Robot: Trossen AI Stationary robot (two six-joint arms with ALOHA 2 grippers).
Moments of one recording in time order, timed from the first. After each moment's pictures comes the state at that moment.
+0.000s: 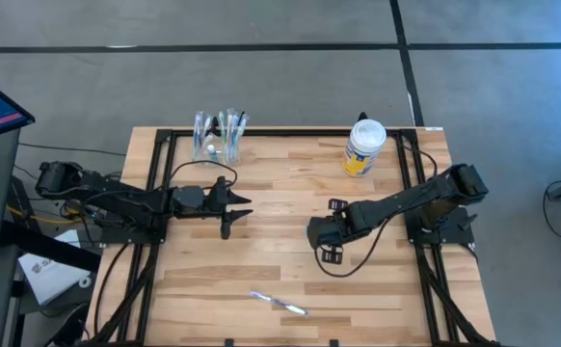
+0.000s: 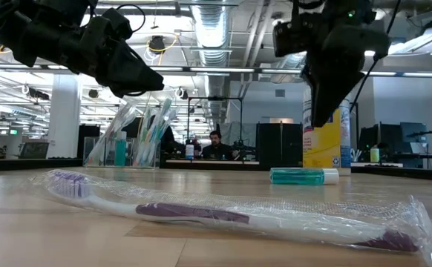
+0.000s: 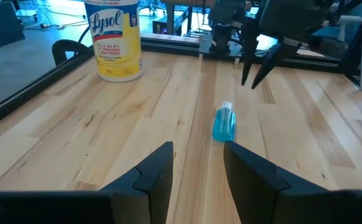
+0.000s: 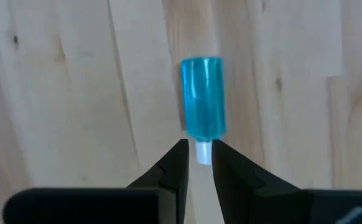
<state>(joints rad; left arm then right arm) -0.04 1.12 0.31 0.54 -0.22 -0.11 0.27 1.69 1.20 -0.89 0.24 0.38</state>
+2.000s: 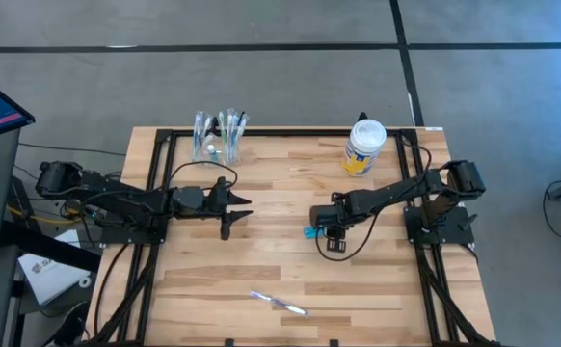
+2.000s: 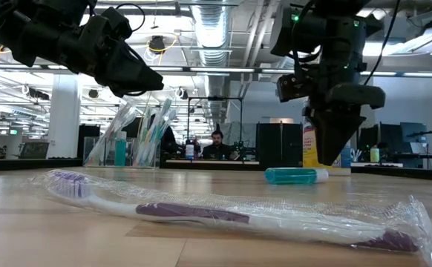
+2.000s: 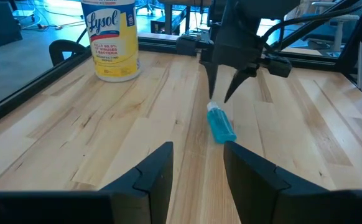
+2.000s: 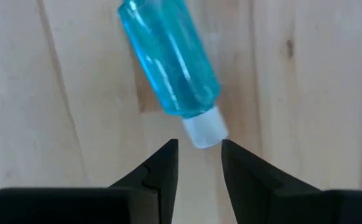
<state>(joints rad) -0.05 1.12 0.31 0.54 -0.22 -0.11 0.11 1.69 1.00 -0.73 0.12 0.22</state>
